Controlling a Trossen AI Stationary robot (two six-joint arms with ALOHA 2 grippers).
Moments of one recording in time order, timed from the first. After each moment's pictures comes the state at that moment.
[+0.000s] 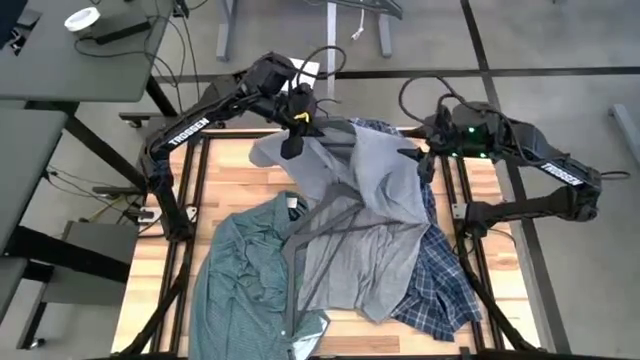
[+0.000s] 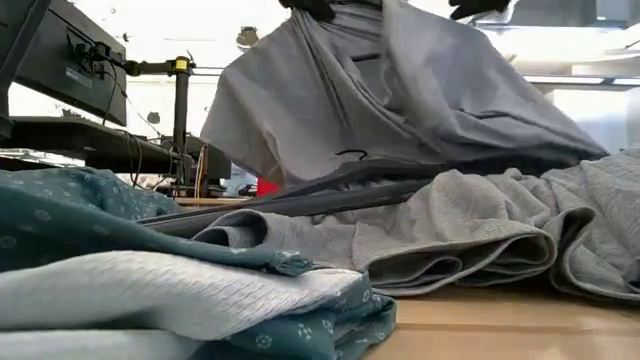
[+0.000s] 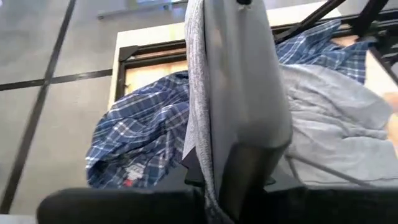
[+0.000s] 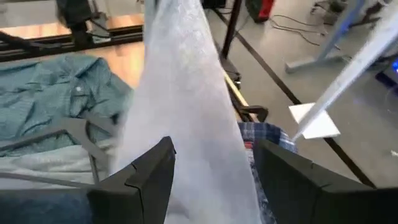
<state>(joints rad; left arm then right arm) 0.46 1.78 2.17 -0.99 0.38 0.42 -0.34 1.02 1.37 -0.89 0.09 -0.09</state>
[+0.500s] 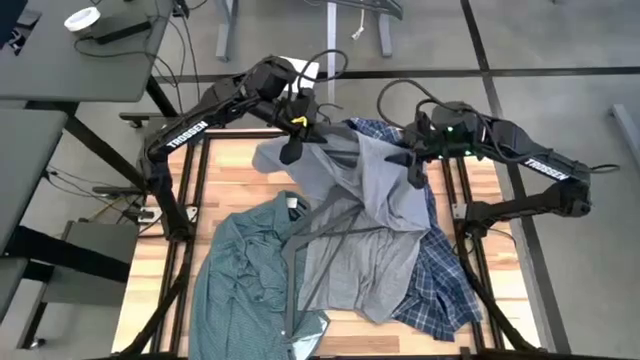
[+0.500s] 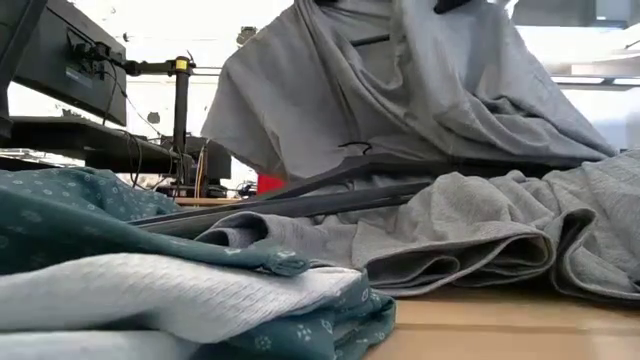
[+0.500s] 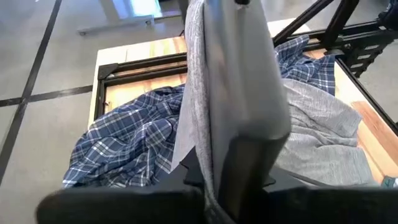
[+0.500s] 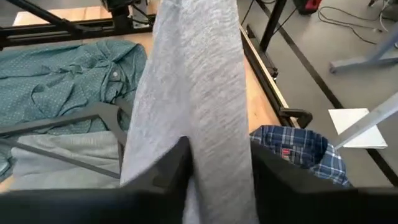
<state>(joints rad) 0.43 1.77 2.17 -0.97 0.44 0.40 -0.35 1.09 1.37 -0.87 -0.05 -0.14</state>
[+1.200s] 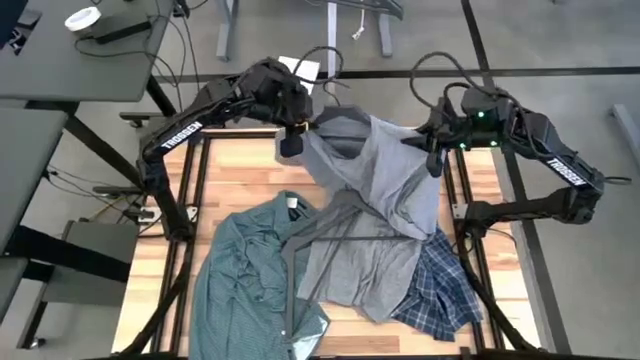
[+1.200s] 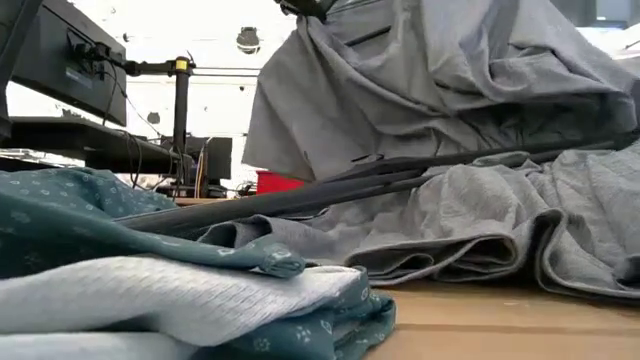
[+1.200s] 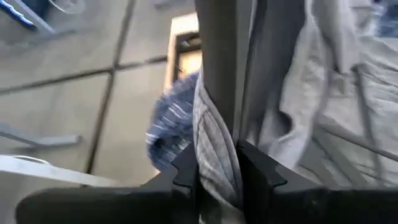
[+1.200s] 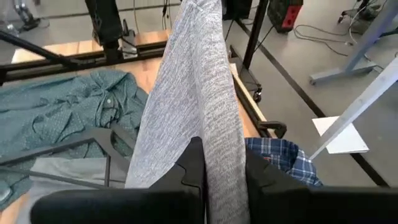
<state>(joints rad) 0.46 1.74 2.17 -1.04 0.05 0.50 -0.46 1.04 1.53 -0.96 -0.10 -0.10</state>
